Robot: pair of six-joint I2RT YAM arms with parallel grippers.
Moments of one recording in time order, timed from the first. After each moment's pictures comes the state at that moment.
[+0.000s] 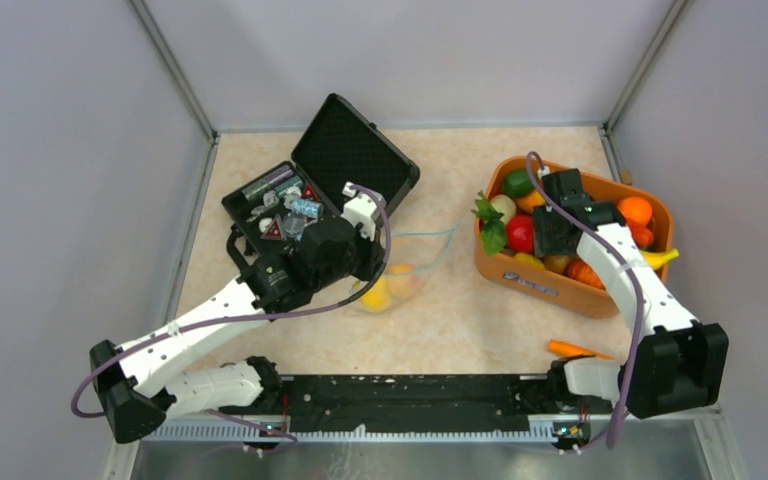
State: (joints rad) left arm -0.91 1.06 1.00 -0.43 -0.14 -0.34; right arm 0.18 1.25 1.06 -0.89 0.33 0.08
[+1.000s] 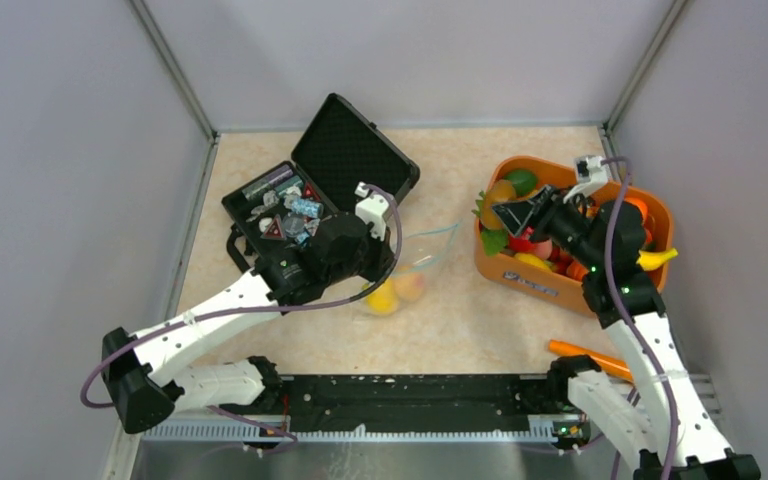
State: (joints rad) left arm -0.91 1.12 1.01 -0.42 -0.10 -0.37; right arm 0.19 0.73 0.84 -0.26 -0.33 0.50
